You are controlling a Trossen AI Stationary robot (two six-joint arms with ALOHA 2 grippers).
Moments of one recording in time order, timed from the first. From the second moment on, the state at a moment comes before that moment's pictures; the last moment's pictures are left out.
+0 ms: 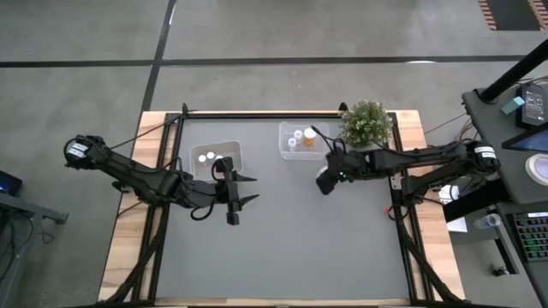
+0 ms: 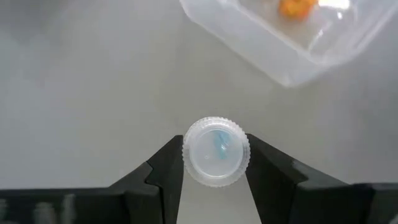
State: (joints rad) left arm -0.35 1.17 0.93 -0.14 -0.60 0.11; right arm -0.05 1.27 0.81 -0.56 0.26 0.76
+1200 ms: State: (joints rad) left arm -0.35 1.17 0.93 -0.14 -0.60 0.11; right arm -0.34 1.67 1.31 -0.65 0.31 0.24
